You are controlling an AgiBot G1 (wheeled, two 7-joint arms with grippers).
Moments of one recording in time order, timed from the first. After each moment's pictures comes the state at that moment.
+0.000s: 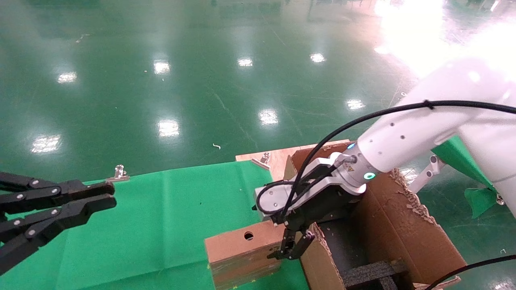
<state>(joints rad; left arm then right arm) -1.09 0.59 0.34 -1.26 0.68 1.47 -0.15 1.64 -0.88 -0.93 1.10 -1.54 -1.58 0.18</state>
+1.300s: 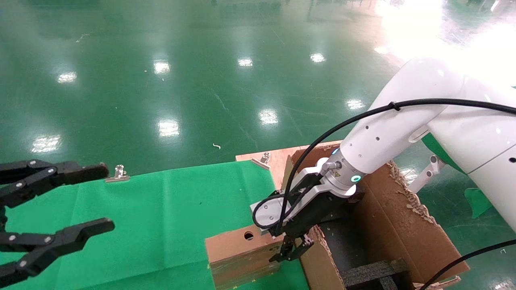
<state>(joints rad) -1.09 0.59 0.34 -1.26 0.68 1.47 -0.15 1.72 -0.95 -1.10 1.02 -1.55 -1.57 0.10</state>
